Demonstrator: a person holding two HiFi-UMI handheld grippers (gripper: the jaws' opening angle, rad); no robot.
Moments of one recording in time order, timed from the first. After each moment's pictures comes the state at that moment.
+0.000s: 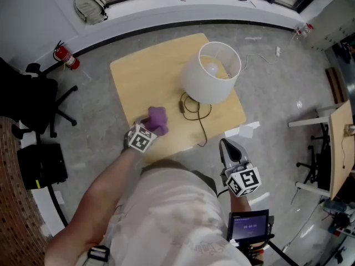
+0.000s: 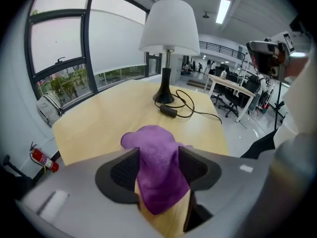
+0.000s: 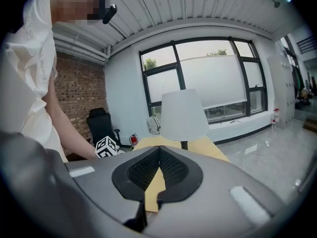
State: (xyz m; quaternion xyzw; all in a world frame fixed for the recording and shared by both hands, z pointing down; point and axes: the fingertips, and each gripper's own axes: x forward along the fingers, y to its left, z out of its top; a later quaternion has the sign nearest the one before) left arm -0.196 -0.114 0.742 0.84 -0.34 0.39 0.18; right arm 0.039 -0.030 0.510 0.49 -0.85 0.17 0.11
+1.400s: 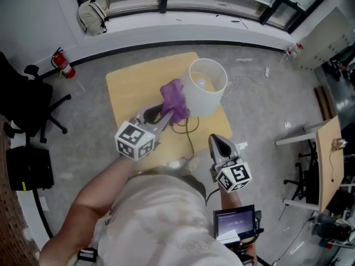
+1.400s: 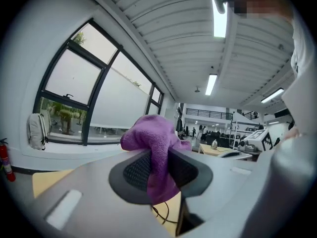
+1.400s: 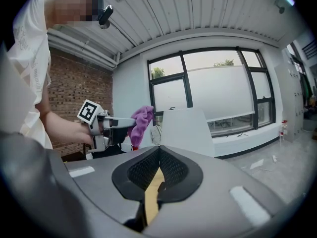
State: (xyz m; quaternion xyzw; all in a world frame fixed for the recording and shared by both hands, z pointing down) left arm -0.108 -0.160 0.445 0.92 -0.37 0.00 0.13; right arm 0.042 -0.072 0.472 0.47 -0.87 0.11 0.07
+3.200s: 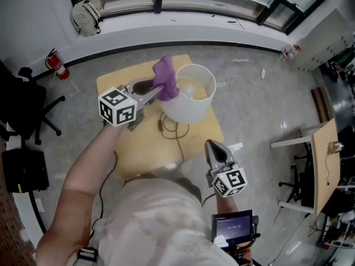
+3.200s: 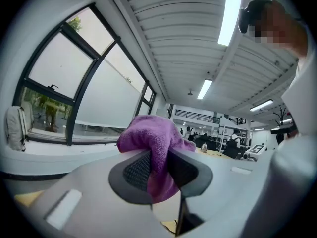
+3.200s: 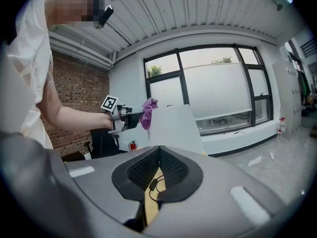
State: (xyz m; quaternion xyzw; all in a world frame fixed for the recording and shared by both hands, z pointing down) left arm -0.100 -0.262 0.417 0.95 -0.29 -0.01 0.15; right arm 0.074 -0.088 0.480 0.48 -0.87 0.13 0.08
